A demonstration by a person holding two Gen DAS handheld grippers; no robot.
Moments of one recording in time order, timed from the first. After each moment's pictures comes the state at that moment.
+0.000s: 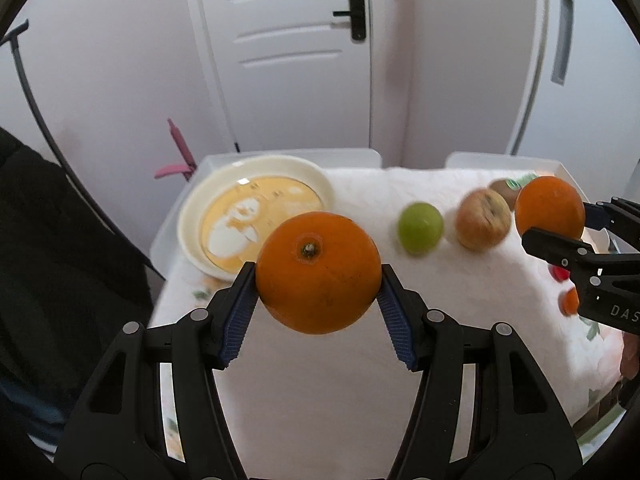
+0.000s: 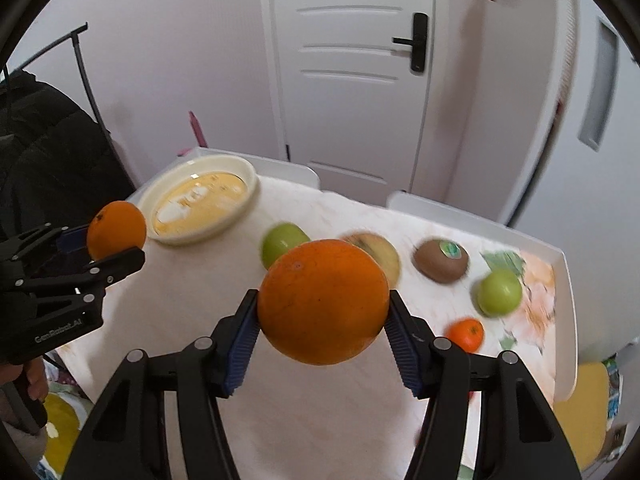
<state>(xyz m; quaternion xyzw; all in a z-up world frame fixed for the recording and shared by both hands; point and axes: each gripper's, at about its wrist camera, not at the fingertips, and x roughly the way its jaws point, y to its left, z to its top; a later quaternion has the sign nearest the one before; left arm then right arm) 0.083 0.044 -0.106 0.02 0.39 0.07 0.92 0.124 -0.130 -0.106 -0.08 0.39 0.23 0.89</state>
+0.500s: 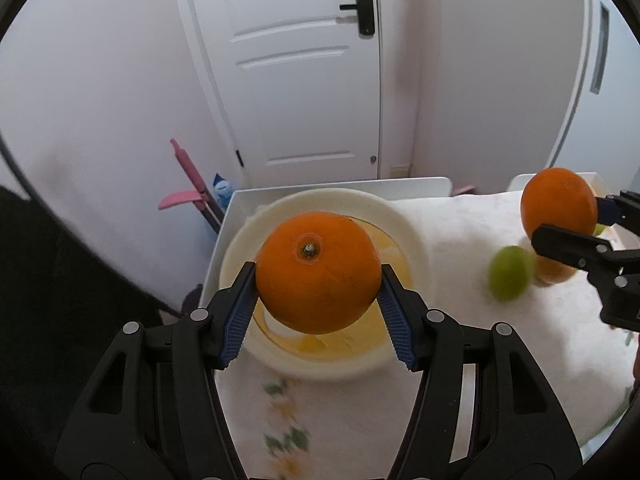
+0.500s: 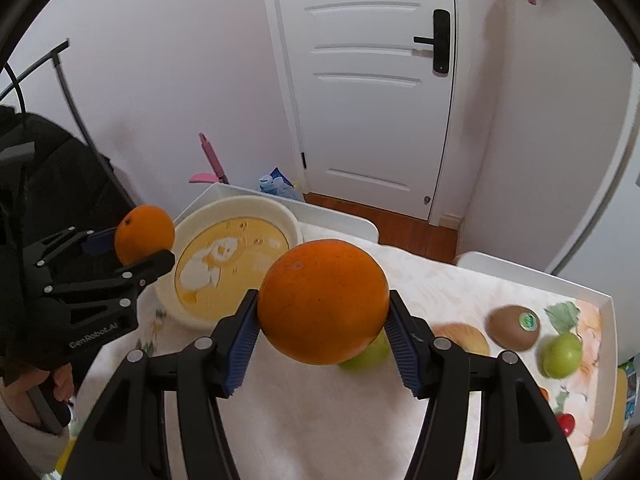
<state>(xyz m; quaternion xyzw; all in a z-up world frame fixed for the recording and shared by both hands) 0.169 0.136 -0.113 0.04 0.40 0.04 0.91 0.186 -0.035 -0.096 -0.04 0.41 0.24 0.88</state>
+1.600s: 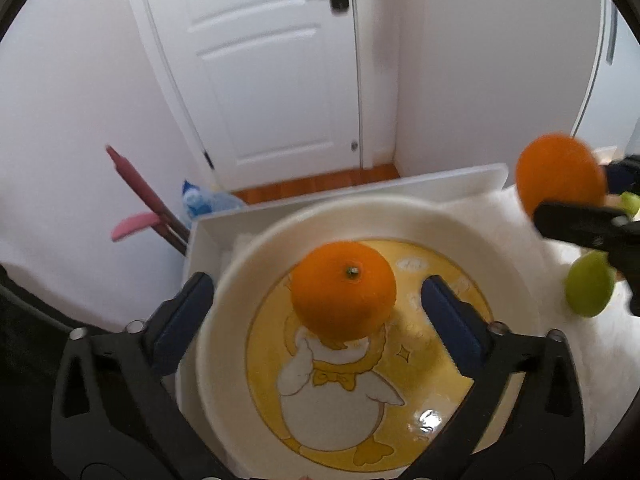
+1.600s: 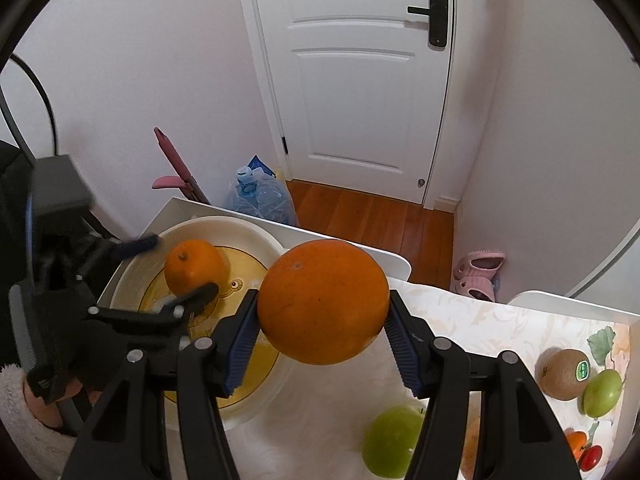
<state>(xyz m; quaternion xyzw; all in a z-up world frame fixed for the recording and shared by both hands) 0.252 0.175 -0.170 0.07 0.42 -0.02 0.91 0.267 0.029 -0.131 -0.04 0.45 0.20 0.87</state>
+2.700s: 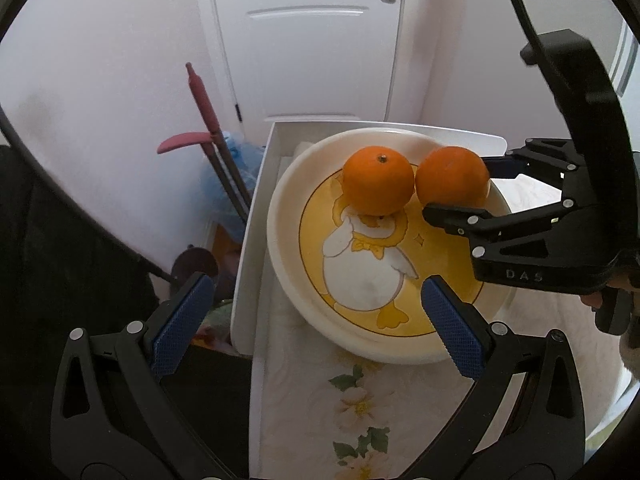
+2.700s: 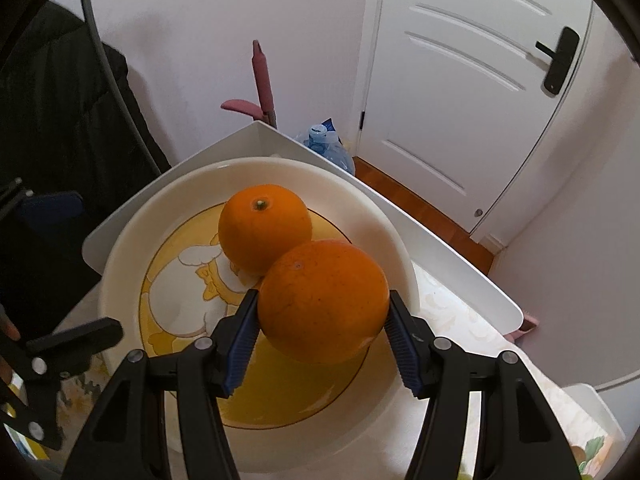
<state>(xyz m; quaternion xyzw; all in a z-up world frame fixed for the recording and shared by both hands) 0.177 0.213 -0.162 -0.01 0.47 0.03 0.88 0.264 0.109 -0.179 -0.20 0.44 0.32 0.81</state>
